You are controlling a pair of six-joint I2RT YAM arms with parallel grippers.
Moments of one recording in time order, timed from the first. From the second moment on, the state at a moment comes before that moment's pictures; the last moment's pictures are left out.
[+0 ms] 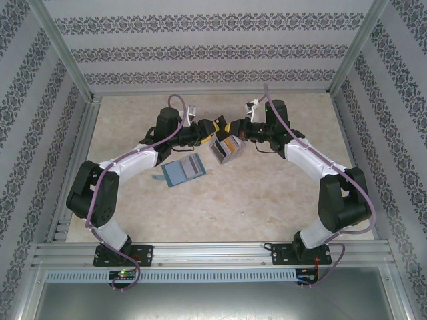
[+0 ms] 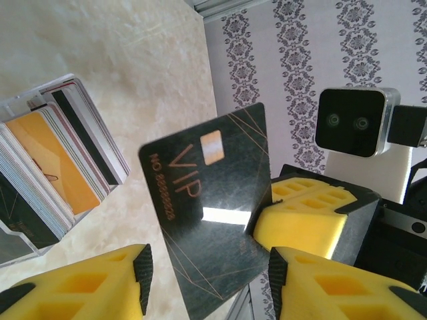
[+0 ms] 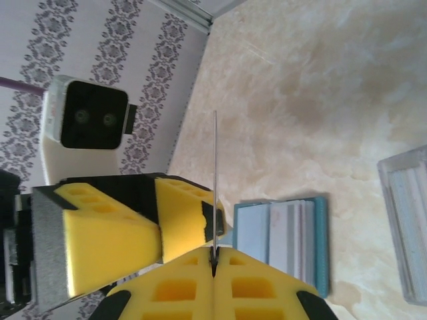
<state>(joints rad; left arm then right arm) -0.41 1.68 1.08 0.26 0.64 -1.04 0.29 1.58 1.09 0.00 -0.80 0.73</state>
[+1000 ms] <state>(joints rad) -0.40 1.68 1.06 0.30 0.66 -1.08 0.30 1.64 1.04 0.18 -0.86 0.84</state>
